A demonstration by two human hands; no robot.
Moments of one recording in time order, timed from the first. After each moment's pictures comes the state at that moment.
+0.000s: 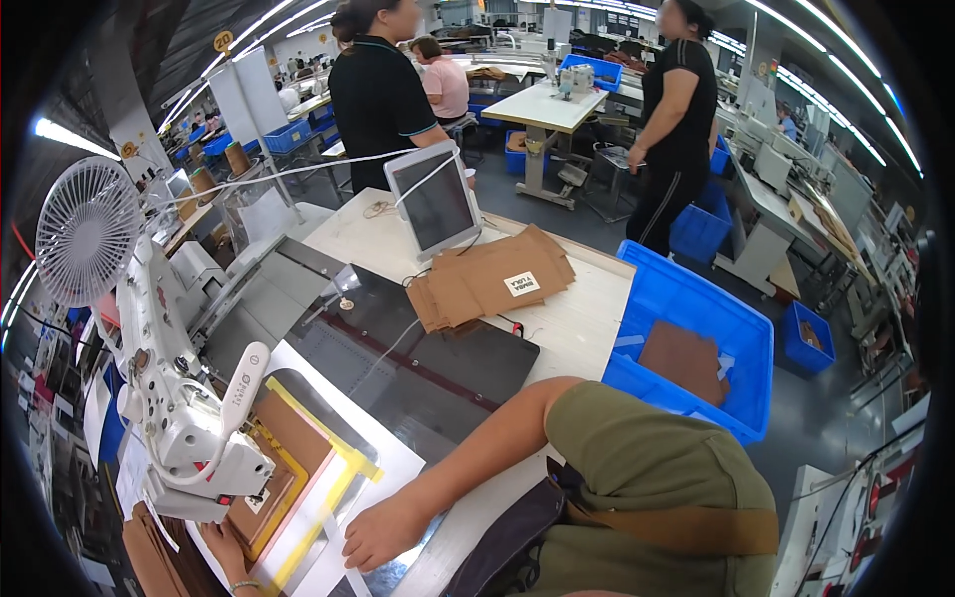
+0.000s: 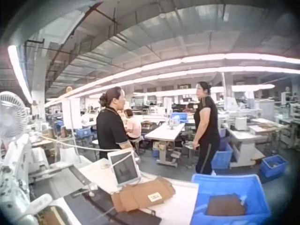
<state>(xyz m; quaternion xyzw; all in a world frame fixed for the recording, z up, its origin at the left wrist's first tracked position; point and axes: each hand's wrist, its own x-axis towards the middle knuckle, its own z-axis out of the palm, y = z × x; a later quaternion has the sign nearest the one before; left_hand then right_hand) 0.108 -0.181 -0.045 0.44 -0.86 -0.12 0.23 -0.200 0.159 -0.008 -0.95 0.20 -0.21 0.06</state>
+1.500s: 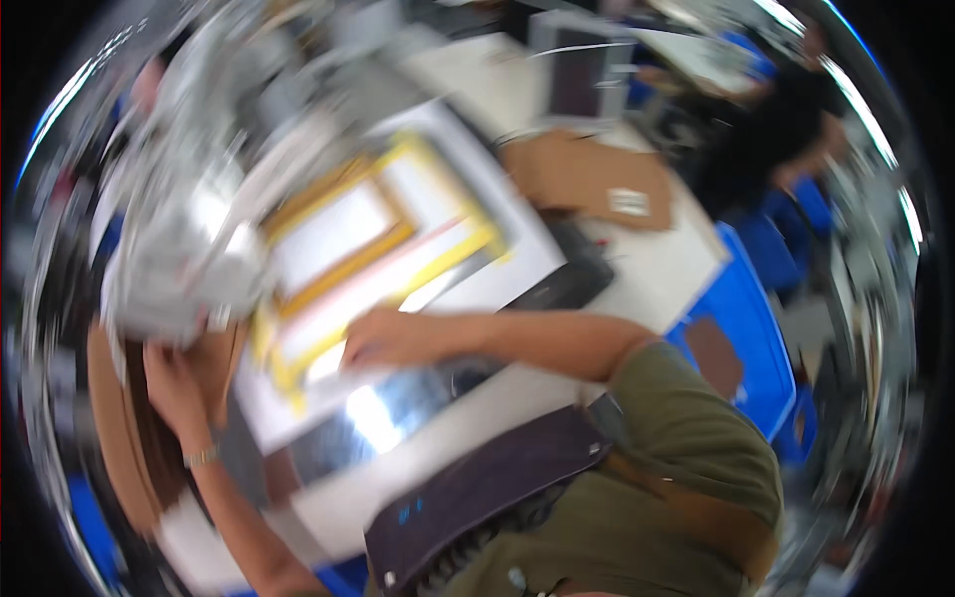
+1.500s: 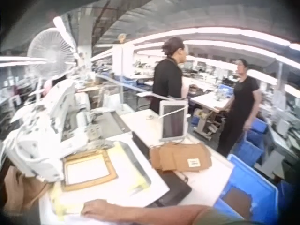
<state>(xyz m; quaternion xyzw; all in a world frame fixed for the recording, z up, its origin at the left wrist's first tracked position) 0.065 -0.048 0.068 0.46 -0.82 0.05 0.35 -0.280 0.150 -0.017 -0.75 0.34 -0.47 0.33</state>
